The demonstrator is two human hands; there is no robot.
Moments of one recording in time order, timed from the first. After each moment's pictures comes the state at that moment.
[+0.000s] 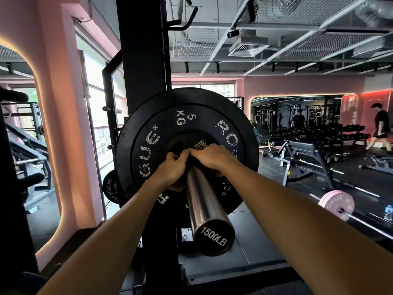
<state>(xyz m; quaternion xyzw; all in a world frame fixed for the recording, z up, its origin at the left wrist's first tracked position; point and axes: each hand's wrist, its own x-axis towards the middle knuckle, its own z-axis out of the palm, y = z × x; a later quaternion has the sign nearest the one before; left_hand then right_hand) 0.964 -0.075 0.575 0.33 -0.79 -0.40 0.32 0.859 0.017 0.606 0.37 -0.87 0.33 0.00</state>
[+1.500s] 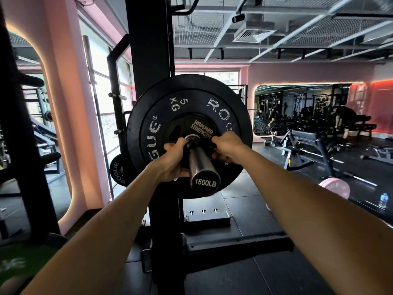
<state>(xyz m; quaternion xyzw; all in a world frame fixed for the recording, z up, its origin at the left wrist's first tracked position) 1.016 0.006 0.567 0.27 -0.65 -0.65 0.29 0.888 0.086 0.586 0.34 -0.78 0.52 -0.10</state>
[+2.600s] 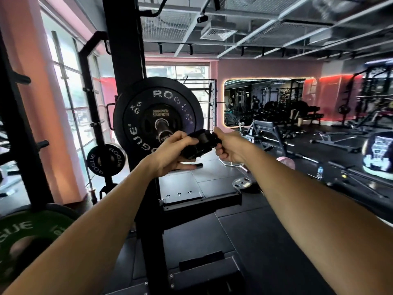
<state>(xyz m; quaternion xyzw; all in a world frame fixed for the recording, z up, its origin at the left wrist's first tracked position) 1.151 0.227 0.552 0.11 -0.71 -0.67 0.19 1.005 0.344 0.558 0.25 -0.65 0.67 -0.25</state>
